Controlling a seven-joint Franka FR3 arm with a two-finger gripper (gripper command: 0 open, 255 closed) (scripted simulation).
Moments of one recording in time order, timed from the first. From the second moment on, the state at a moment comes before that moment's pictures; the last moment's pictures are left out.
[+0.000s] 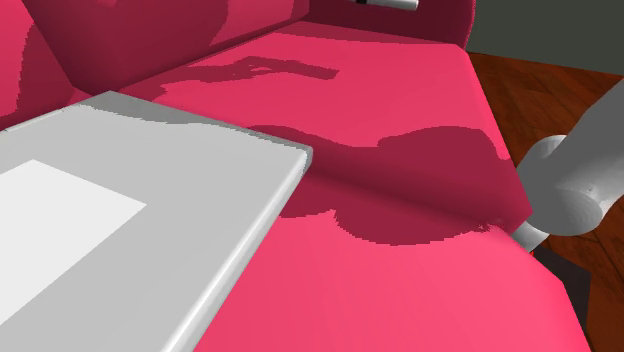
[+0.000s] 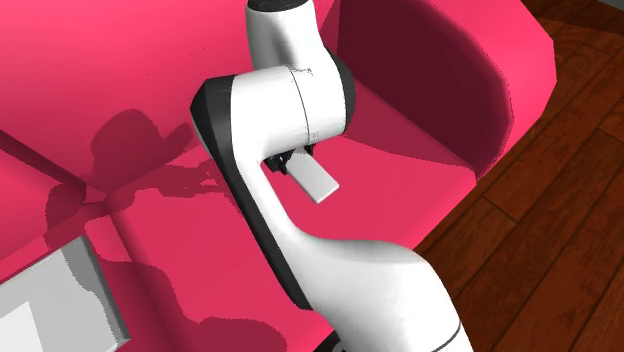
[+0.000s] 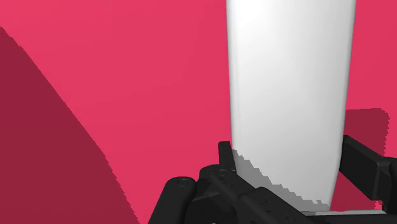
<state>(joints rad) 0.13 -0.15 -0.04 -1.49 -0.01 1.35 -0.34</state>
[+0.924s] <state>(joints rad) 0.22 -0.44 0.13 -1.75 0.05 1.32 -0.08</state>
